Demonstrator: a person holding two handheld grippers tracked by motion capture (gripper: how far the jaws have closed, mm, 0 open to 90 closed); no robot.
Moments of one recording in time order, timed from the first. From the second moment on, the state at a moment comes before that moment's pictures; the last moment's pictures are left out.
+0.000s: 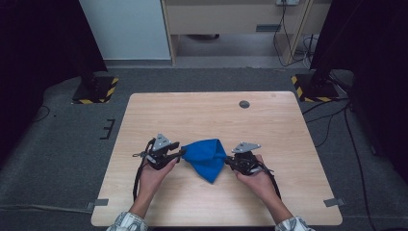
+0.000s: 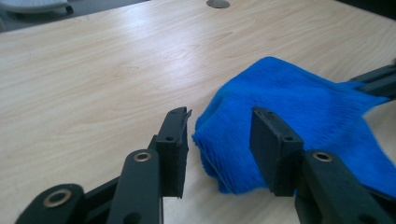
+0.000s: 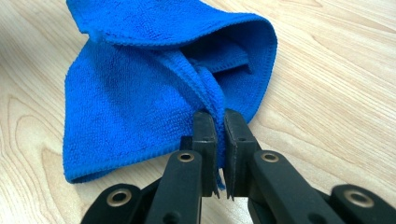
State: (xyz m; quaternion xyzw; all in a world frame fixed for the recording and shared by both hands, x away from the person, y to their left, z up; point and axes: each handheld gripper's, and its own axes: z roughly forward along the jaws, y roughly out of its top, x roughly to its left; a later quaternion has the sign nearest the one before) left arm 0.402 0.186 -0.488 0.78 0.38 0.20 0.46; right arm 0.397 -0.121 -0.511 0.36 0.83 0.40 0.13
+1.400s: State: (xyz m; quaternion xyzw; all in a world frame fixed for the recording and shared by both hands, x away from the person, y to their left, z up) left arm 0.398 0.191 -0.498 0.82 0.38 0.18 0.38; right arm 0.391 -0.114 -0.505 0.32 0.86 0.39 0.12
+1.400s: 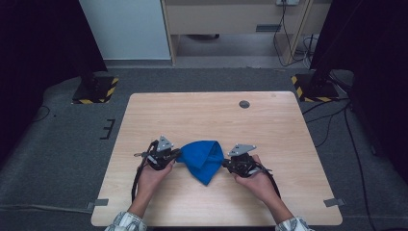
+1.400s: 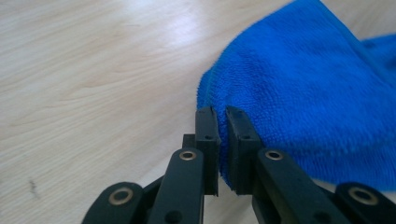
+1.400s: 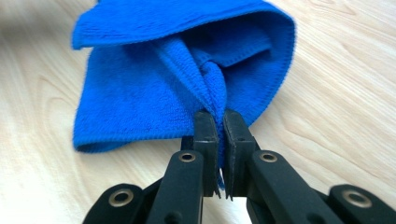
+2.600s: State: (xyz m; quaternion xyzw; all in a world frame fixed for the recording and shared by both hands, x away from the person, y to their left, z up) left arm 0.381 0.180 -0.498 0.79 0.39 0.20 0.42; right arm 0.402 -0.151 -0.505 0.39 0.81 0.42 0.13
